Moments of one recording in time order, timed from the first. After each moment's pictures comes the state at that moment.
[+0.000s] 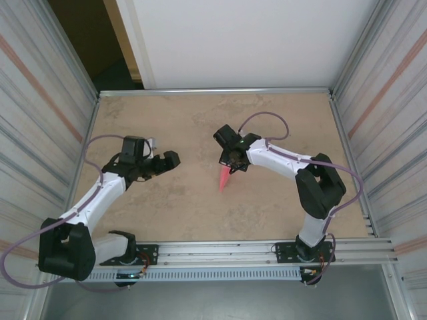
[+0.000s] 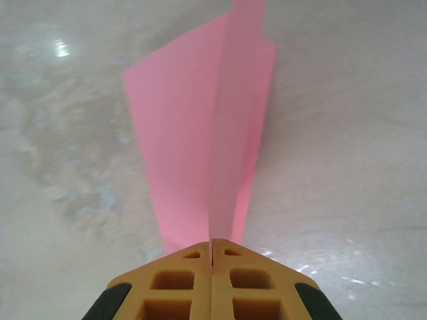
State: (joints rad) left arm -0.22 1.17 0.73 -0.43 0.36 -0.56; right arm 0.74 1.78 1.32 -0.71 0.20 1.03
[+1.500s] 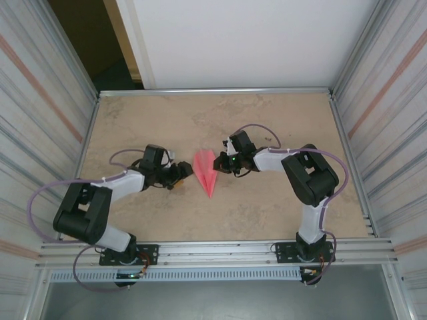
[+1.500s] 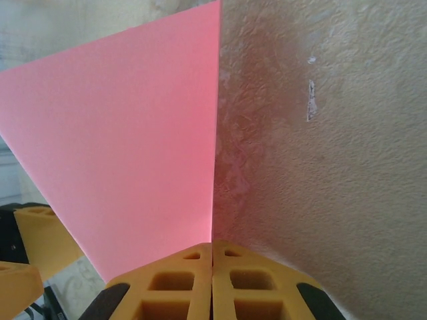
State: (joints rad) left arm -0.35 1.50 0.64 -0.05 0.53 -0.81; right arm 0.58 1.91 1.03 0.00 -0.49 0.75
